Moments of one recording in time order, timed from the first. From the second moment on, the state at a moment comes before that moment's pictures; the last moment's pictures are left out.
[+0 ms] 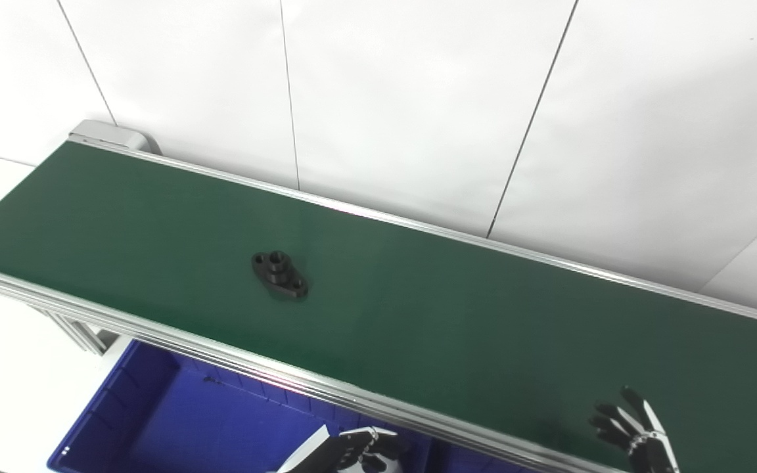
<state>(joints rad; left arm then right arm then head) 0.32 0.21 -0.41 0.22 0.09 -0.43 -0.09 0.24 -0.51 0.65 -0.14 -0.16 -0.42 -0.72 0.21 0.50</state>
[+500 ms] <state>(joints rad) 0.32 0.23 -0.42 0.22 0.09 -0.43 -0.08 0.17 -0.42 0.51 -0.16 -0.20 -0.42 -0.53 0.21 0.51</state>
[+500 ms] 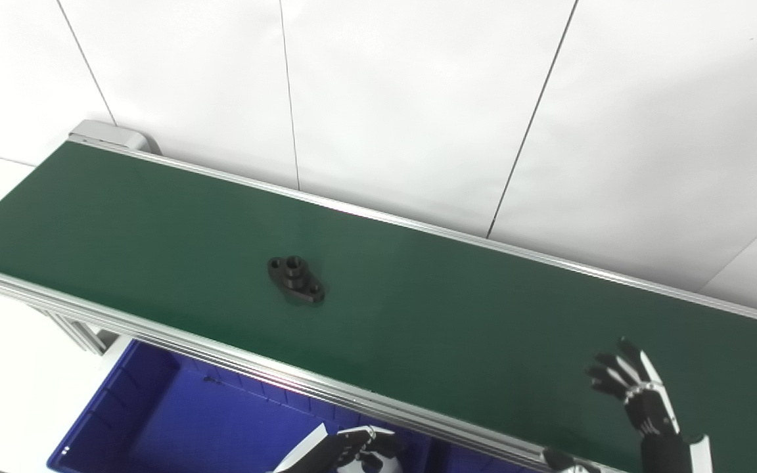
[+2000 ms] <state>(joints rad) 0.31 0.27 -0.38 0.22 0.05 -0.43 -0.12 -0.07 -0.11 0.26 -0.19 -0.45 -0.11 -0.02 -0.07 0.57</state>
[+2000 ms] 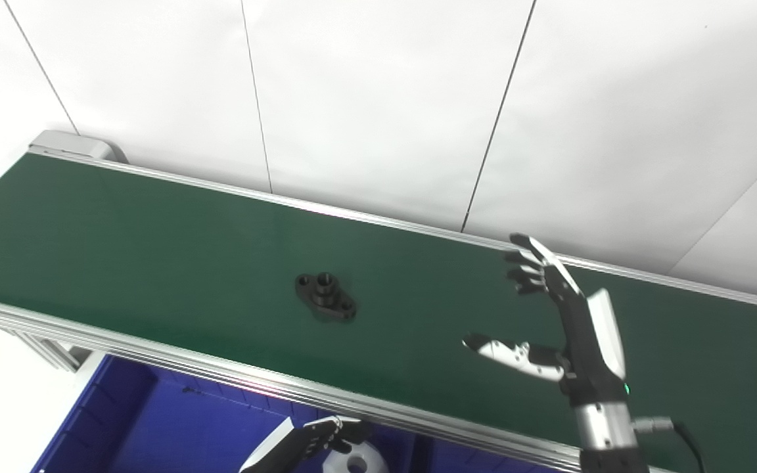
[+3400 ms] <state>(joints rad) 0.33 0.27 -0.34 0.16 0.04 -0.43 -0.18 -0.43 -0.01 0.51 0.21 -0.78 0.15 0.16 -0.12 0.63</state>
